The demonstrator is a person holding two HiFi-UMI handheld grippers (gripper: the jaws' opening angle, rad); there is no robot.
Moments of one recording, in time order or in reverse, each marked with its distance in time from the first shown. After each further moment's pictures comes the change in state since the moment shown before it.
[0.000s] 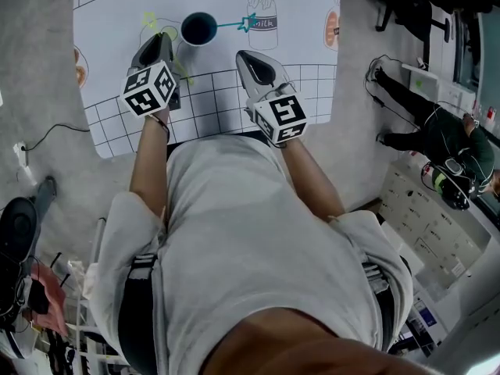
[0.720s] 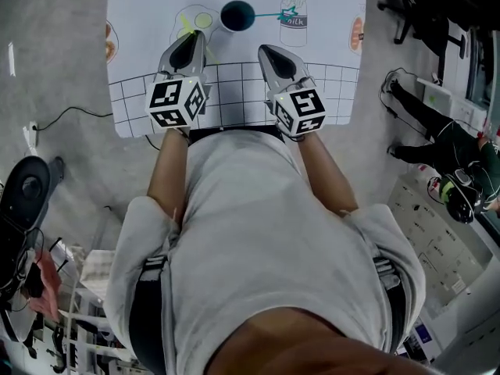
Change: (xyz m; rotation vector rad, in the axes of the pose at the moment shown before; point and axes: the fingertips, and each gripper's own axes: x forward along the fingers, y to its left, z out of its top) left arm -0.077 -0.033 0.028 0.088 -0.164 -0.141; right arm 0.008 0.033 0.000 -0.026 0.005 0.030
